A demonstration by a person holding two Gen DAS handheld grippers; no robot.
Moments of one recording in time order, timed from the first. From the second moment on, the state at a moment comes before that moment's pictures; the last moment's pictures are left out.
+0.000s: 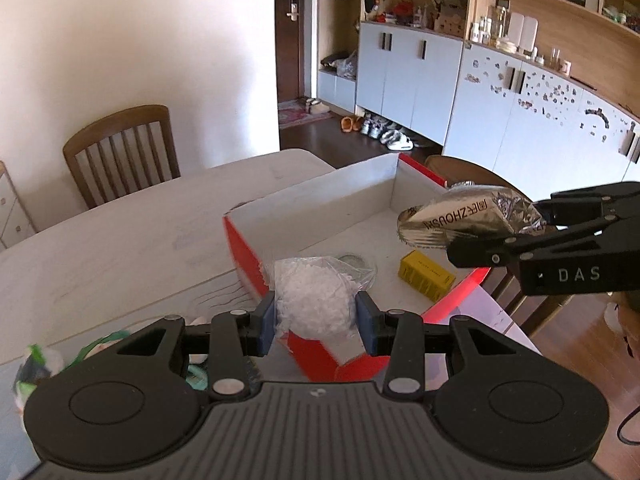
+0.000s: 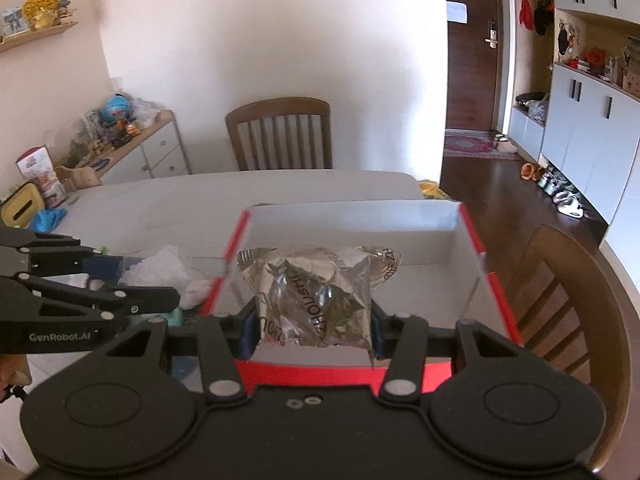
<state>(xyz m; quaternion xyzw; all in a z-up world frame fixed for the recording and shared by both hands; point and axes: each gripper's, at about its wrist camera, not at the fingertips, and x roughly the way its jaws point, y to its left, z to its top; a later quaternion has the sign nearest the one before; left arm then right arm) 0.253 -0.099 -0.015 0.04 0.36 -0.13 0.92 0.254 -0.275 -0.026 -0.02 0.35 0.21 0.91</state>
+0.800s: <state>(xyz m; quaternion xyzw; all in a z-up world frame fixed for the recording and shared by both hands) 0.384 -0.168 -0.071 0.08 0.43 -0.07 0.90 0.345 -0.290 -0.091 -0.10 0.42 0.23 0.87</state>
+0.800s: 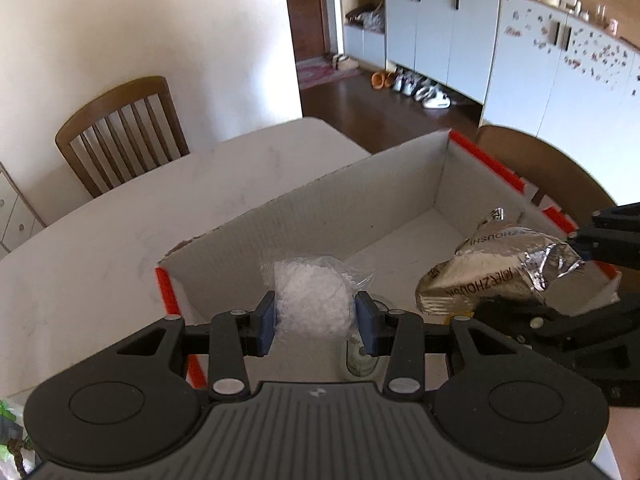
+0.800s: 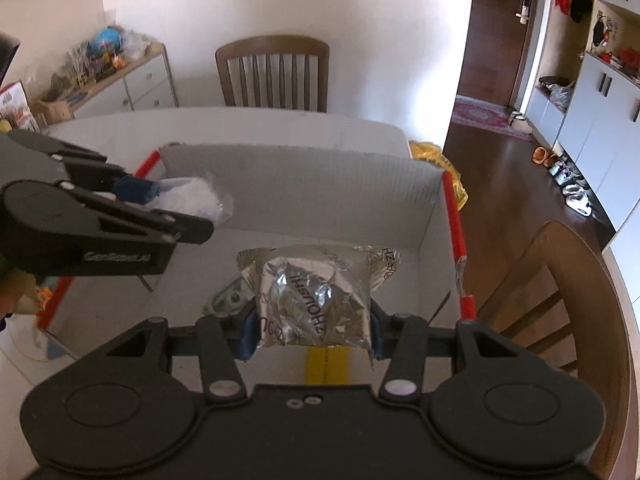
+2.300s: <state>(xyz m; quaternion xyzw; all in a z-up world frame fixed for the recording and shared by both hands) 0.410 -0.164 -0.105 0.05 0.52 -0.08 0.85 0.355 -0.287 -0.101 -0.15 0.45 0.25 0.85</state>
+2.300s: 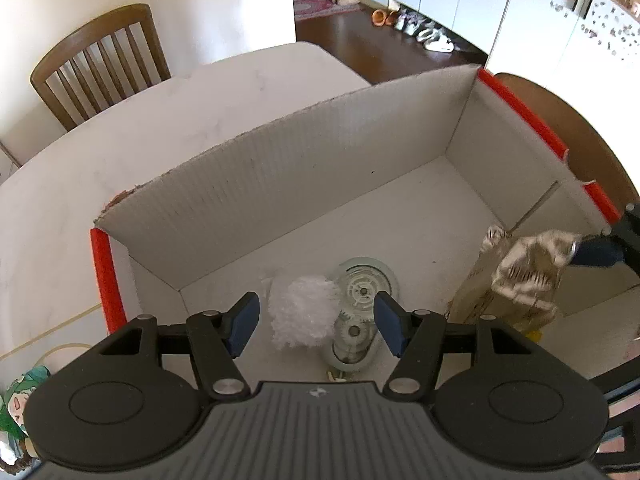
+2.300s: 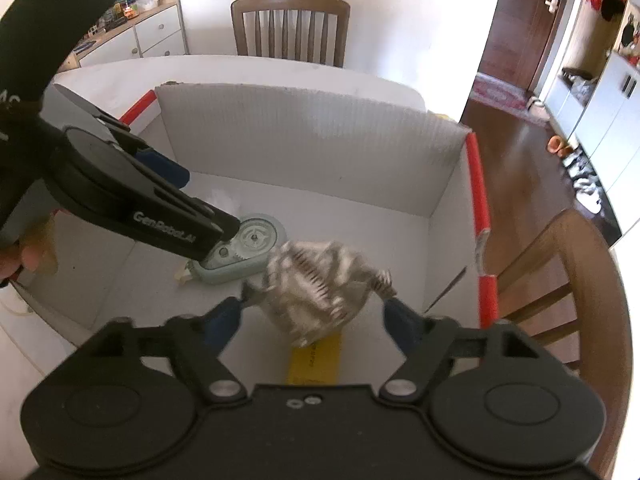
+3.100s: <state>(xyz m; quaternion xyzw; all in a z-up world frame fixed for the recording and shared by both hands) 0.337 -0.125 -0.029 0.01 0.43 -0.11 0.90 0.300 -0.299 -0.034 -0.07 0.38 0.24 0.89</state>
